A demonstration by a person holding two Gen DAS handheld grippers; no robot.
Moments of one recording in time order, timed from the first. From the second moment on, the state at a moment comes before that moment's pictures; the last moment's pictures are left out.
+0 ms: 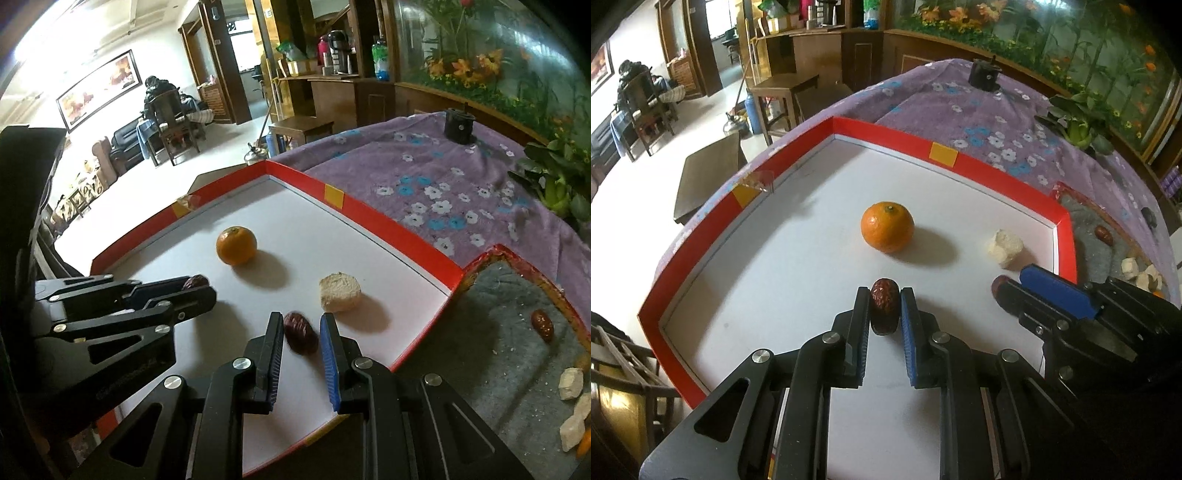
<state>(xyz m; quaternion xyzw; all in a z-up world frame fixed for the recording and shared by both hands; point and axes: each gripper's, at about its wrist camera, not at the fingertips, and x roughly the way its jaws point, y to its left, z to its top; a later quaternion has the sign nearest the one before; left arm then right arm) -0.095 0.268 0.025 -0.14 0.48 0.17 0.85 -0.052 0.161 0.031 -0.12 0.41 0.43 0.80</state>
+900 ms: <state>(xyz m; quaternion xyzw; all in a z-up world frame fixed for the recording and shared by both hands) -0.078 0.161 0.062 -0.09 0.45 0.09 0.88 -0.081 0.002 0.087 -0.03 0.33 0.34 0.88</state>
